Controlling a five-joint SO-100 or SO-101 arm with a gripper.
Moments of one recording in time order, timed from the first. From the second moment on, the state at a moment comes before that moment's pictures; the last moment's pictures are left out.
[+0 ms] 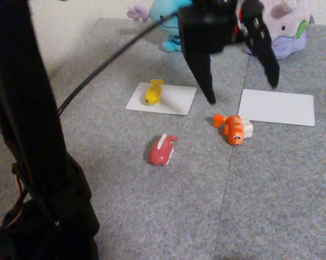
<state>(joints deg) 38.1 78.2 81.4 85.0 30.0</state>
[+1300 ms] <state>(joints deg) 34.5 61.2 80.3 71.1 37.2</state>
